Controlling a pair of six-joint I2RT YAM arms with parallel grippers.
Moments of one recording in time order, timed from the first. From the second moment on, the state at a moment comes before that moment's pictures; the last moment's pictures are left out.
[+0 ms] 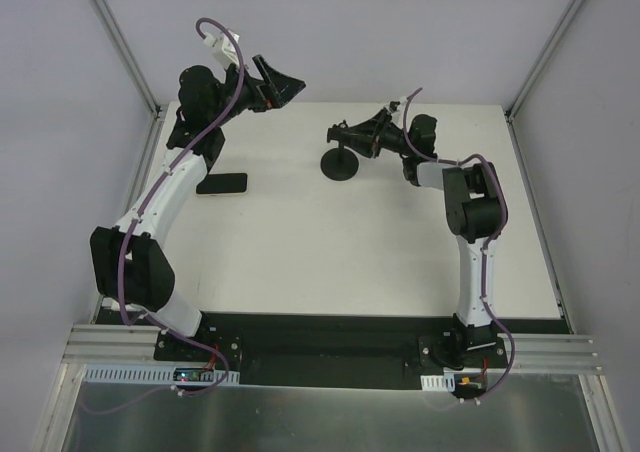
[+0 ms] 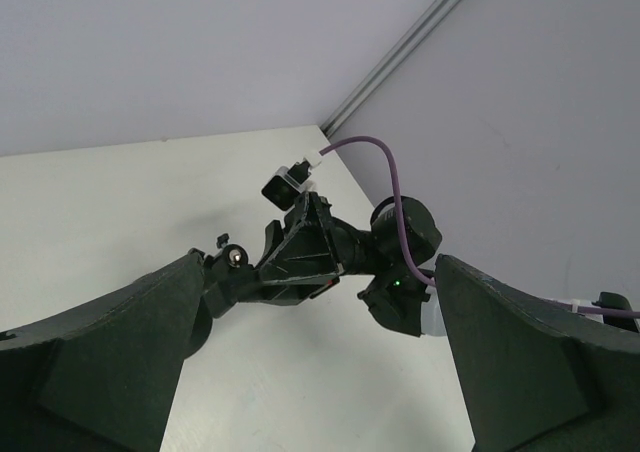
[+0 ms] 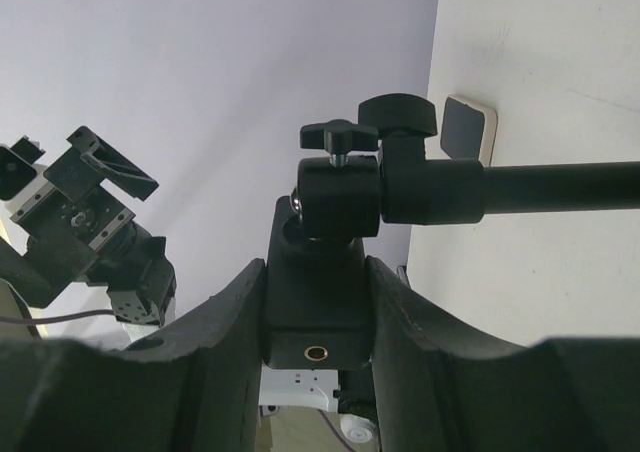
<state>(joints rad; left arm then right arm) -0.22 1.56 1.45 0.17 0.54 -0.69 0.23 2.25 1.43 0.90 -0.95 1.61</state>
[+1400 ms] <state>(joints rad) -0.24 1.59 1.46 0.17 0.55 -0.69 0.48 1.85 1.62 -0.47 -0.08 0.17</state>
